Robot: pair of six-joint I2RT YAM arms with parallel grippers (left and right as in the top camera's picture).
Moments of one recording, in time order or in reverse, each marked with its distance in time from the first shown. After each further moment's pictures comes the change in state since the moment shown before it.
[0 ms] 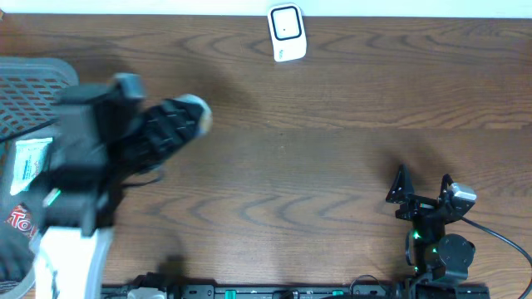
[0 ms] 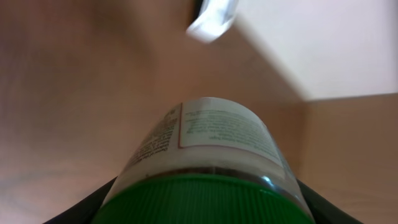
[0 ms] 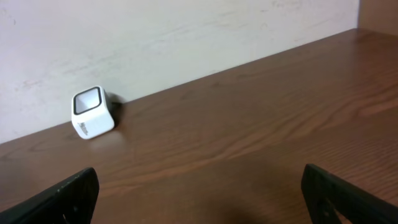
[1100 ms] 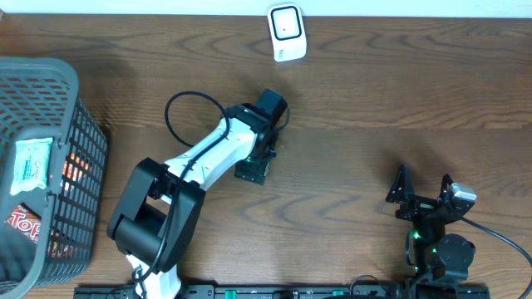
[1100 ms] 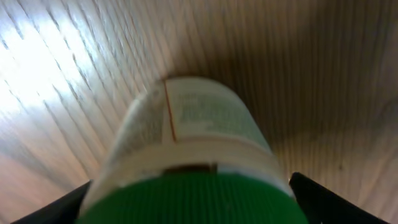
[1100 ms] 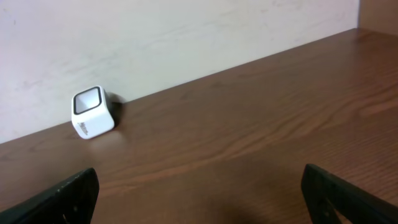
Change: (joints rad) left arm -0.450 0.784 -0.063 0.209 -0.312 -1.067; right arm 0.000 0.000 0.000 0.000 0.000 0.000
